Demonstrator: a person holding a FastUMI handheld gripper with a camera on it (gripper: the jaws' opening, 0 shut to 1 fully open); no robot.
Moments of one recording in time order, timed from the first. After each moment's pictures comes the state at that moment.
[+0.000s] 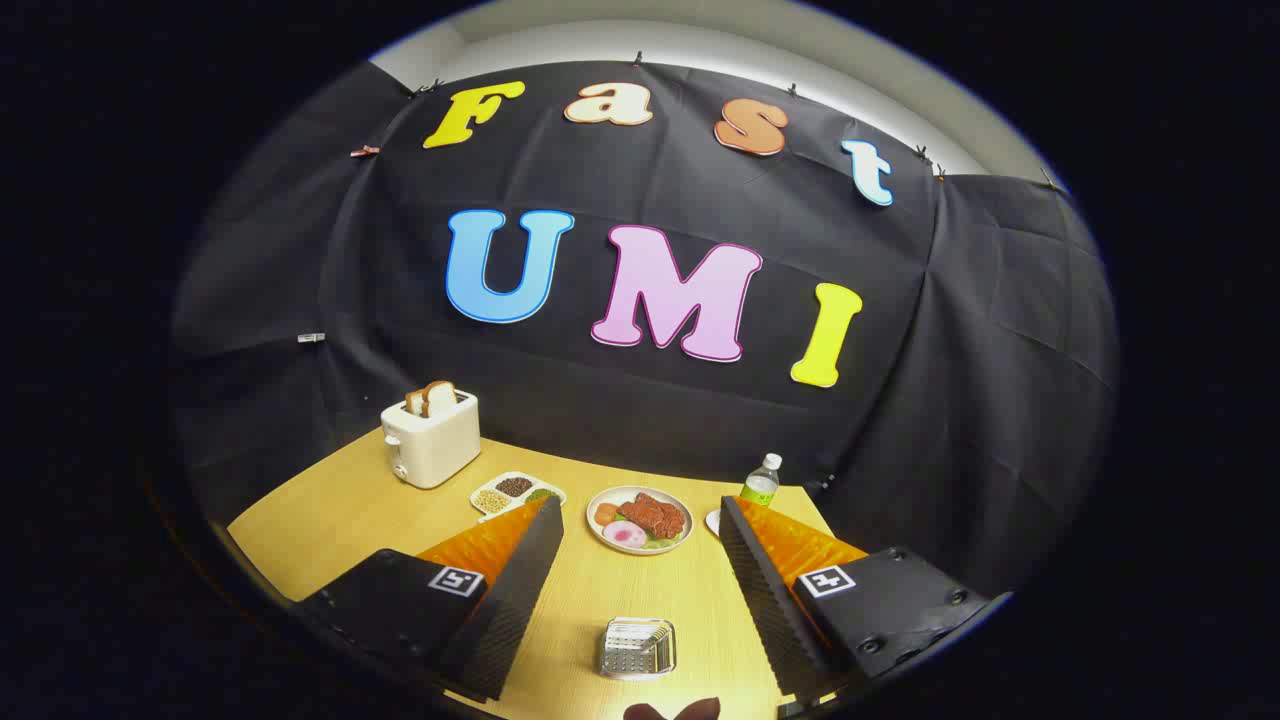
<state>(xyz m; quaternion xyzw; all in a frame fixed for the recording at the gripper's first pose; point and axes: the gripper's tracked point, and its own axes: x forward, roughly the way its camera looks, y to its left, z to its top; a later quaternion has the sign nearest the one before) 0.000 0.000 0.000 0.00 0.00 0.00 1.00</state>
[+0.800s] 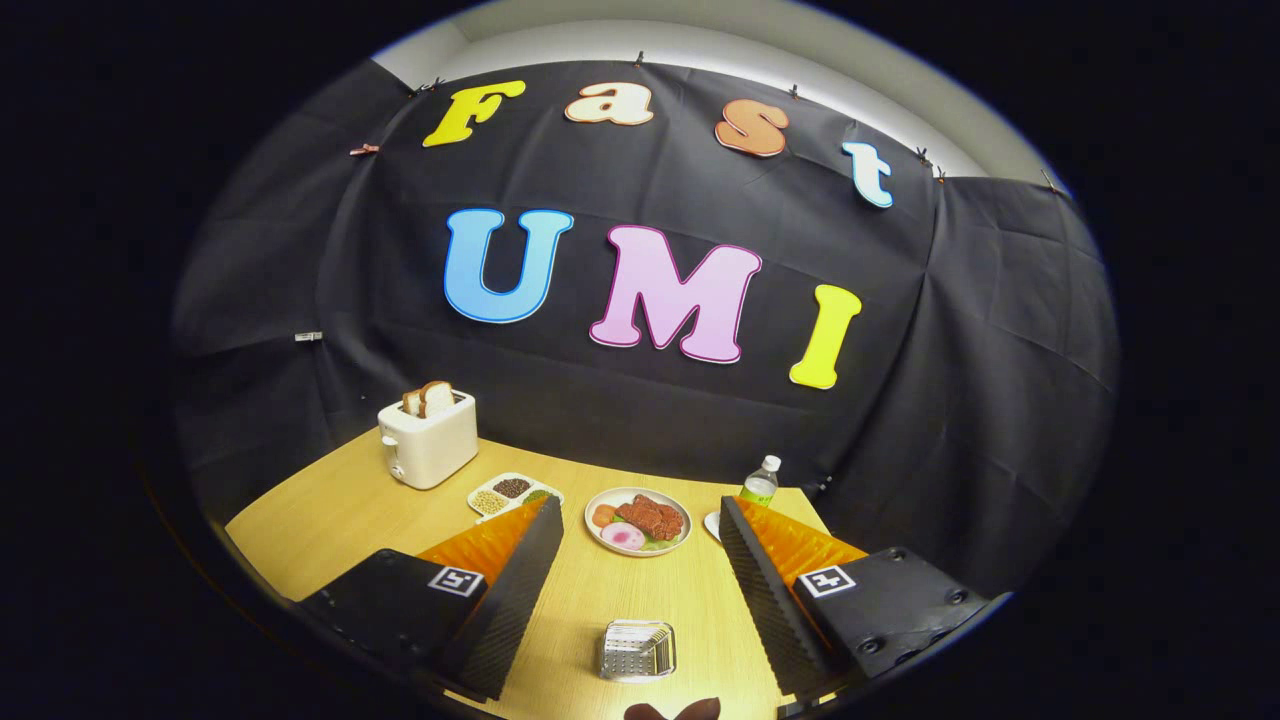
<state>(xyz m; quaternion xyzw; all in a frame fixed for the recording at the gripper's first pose) 0.003 0.004 0.001 0.00 0.00 0.00 1.00</state>
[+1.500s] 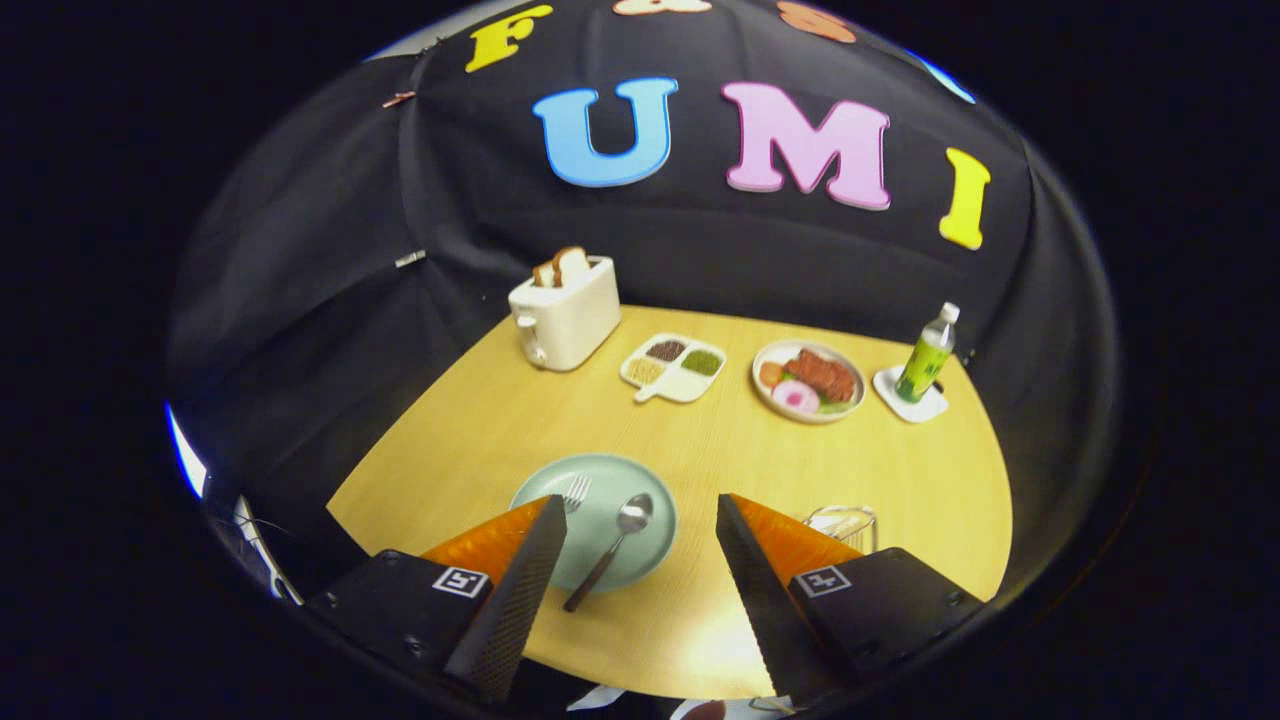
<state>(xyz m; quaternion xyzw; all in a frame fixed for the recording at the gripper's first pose) -0.020 0.161 -0.126 0.06 0.25 0.18 0.95</state>
